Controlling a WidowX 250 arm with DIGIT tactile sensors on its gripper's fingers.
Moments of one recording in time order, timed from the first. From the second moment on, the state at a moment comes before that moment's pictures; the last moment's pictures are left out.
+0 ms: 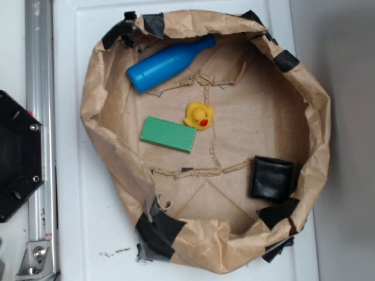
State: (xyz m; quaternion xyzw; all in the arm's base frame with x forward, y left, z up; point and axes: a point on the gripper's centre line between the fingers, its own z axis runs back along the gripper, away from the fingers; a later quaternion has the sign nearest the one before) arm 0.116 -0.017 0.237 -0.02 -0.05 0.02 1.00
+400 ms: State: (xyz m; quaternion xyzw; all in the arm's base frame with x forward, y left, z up) arm 0.117 -0.017 0.234 -0.02 -0.04 0.02 1.00
